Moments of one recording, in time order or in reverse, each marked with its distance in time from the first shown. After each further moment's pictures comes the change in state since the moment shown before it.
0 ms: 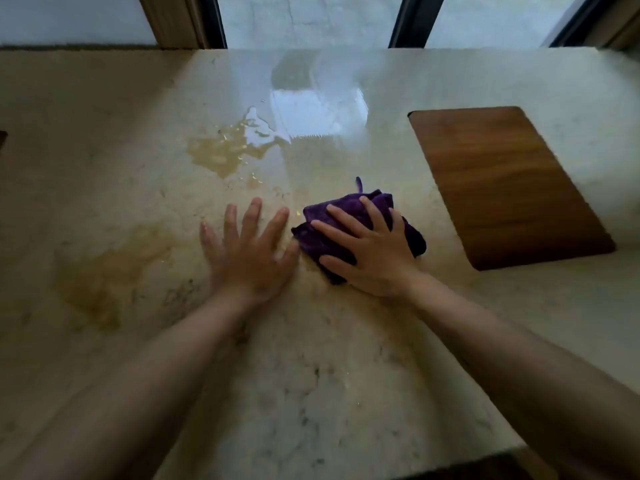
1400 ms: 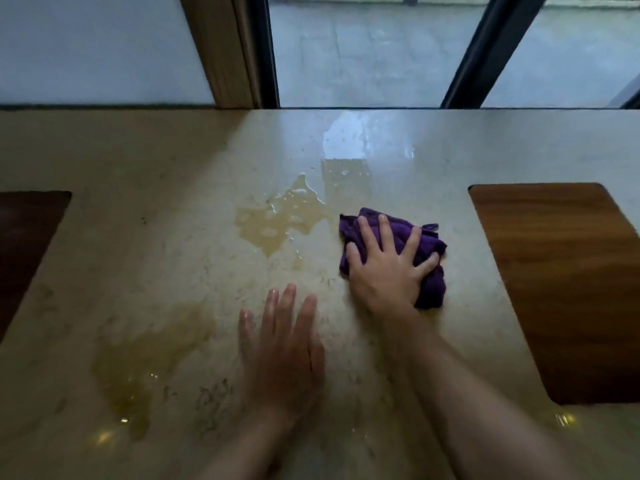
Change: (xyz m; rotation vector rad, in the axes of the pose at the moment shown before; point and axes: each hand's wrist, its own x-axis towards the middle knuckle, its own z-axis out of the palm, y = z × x) left_hand -0.007 -0.003 -0.005 -0.066 0.106 -0.017; right_hand 0.140 -0.028 -0.011 0.172 0.061 0.526
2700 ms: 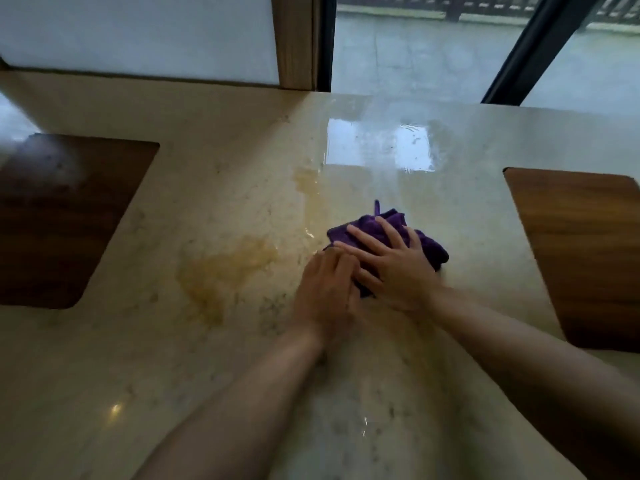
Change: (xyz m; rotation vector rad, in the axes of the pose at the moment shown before) left_hand -0.021 -0.011 -0.025 -0.490 0.240 0.190; right_hand -0.078 0.006 0.000 -0.270 -0.097 -0.791
